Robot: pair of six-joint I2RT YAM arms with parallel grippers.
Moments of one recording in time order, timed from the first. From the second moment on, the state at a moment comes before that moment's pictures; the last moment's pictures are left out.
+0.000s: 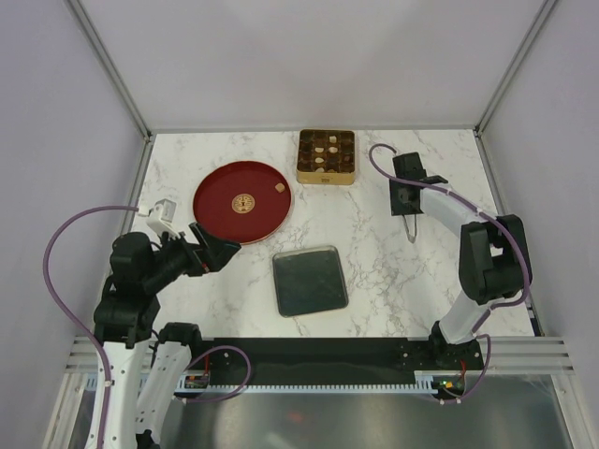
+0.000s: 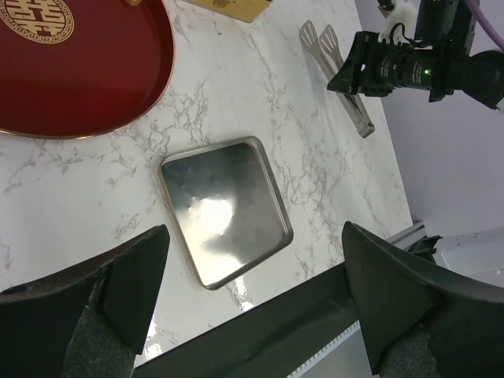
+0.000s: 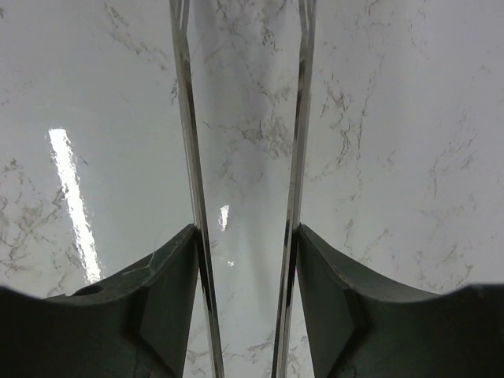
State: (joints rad) left arm -0.07 0.48 0.84 -0.75 0.48 -0.53; right arm 0.22 1.72 1.16 -0.46 0.32 0.13
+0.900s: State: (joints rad) left arm -0.07 0.50 0.82 -0.76 0.56 -0.53; right arm 0.16 1.78 1.21 -0.61 0.32 0.13
